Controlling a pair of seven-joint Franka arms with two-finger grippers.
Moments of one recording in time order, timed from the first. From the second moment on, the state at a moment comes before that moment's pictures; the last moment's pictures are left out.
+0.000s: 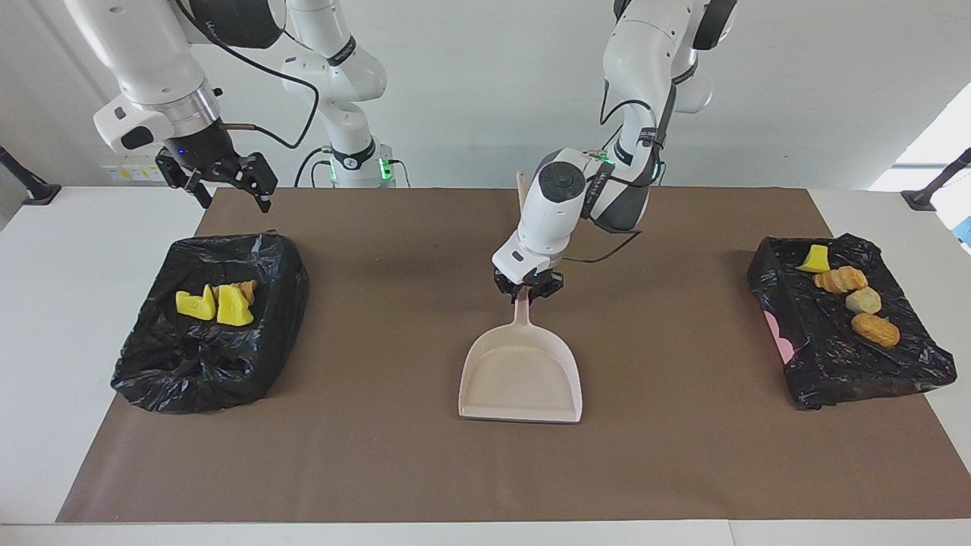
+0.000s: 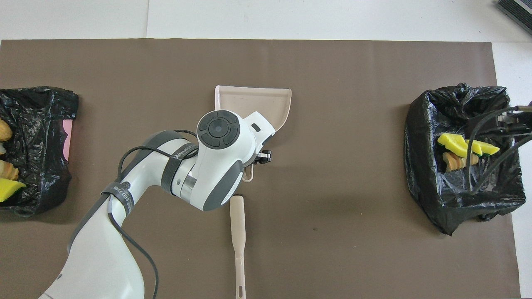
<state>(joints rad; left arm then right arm) -0.54 0.37 -0.11 -1.77 -0.08 2.19 -0.47 0.00 0.02 -0.03 -1.53 -0.02 1.54 0.06</state>
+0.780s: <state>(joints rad) -0.54 0.36 -0.09 -1.81 -0.08 2.27 -0.54 0.00 0.02 -0.03 -1.53 -0.02 1.54 0.06</state>
